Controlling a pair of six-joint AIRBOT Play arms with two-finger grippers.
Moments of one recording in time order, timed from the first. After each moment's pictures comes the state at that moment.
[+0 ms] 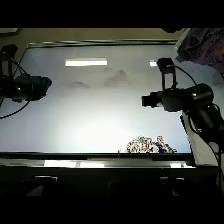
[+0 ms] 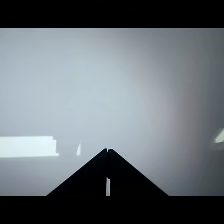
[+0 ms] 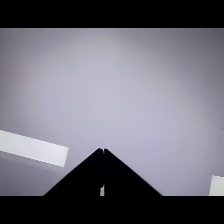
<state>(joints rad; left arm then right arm) -0.11 -1.12 1.44 1.44 -1.37 -1.65 0.35 -1.08 1.19 1.51 -1.05 -1.38</state>
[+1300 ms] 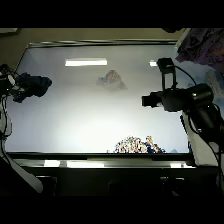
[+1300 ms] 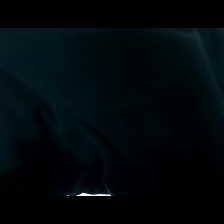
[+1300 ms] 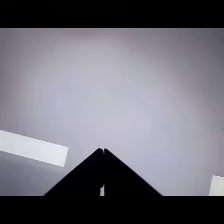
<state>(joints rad) 0.35 -2.12 2.00 1.70 -0.87 -1.86 0.35 -1.08 1.19 1.51 -1.05 -1.38</state>
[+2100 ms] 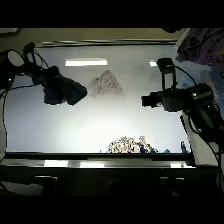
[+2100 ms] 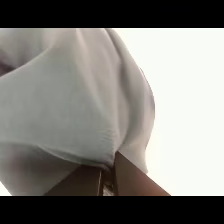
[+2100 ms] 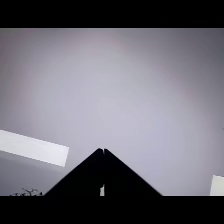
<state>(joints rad) -0.07 -1.63 1.81 1.35 -1.29 -1.82 0.35 -1.08 1.19 1.51 -1.05 -1.38</state>
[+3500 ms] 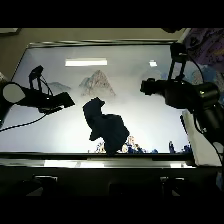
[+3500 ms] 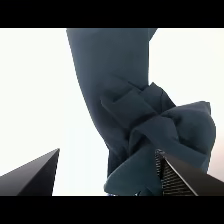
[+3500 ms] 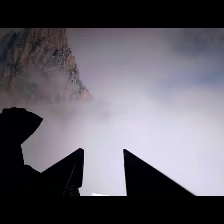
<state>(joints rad) -0.23 -1.15 1.24 1.33 -1.23 -1.97 0.30 -1.07 1.20 1.60 -0.87 -1.21</state>
